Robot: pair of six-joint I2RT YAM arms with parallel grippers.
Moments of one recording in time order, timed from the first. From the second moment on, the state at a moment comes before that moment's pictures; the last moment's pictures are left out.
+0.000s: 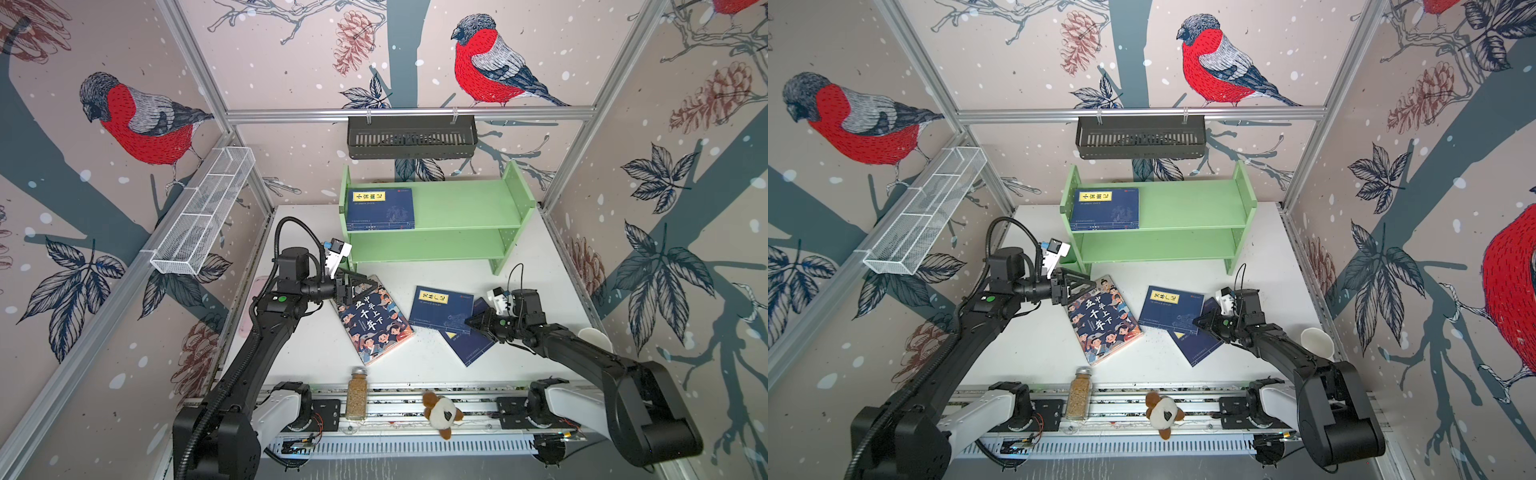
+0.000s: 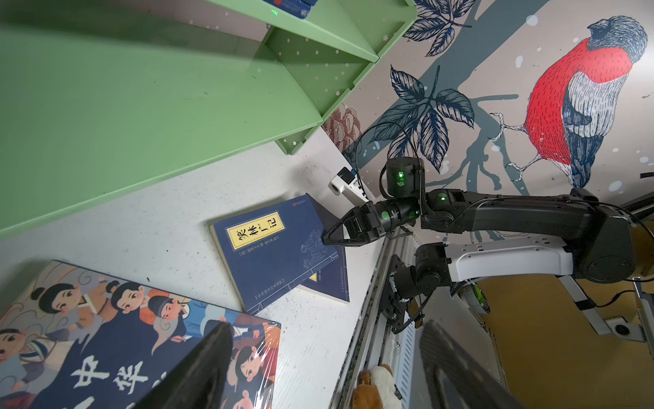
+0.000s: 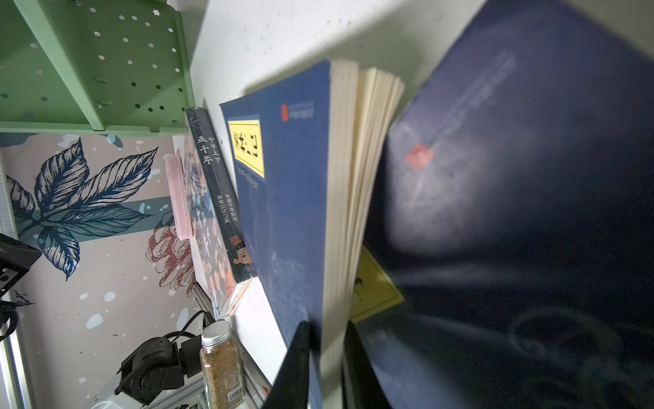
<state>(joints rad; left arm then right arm) -0.11 1.05 0.76 -0.26 1.11 -0.21 0.17 1.16 0.29 -0.02 -0.74 0.68</state>
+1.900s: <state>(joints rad) -0.09 1.00 0.68 0.12 1.36 -0.65 0.45 0.91 0.75 -0.03 -0.94 0.71</state>
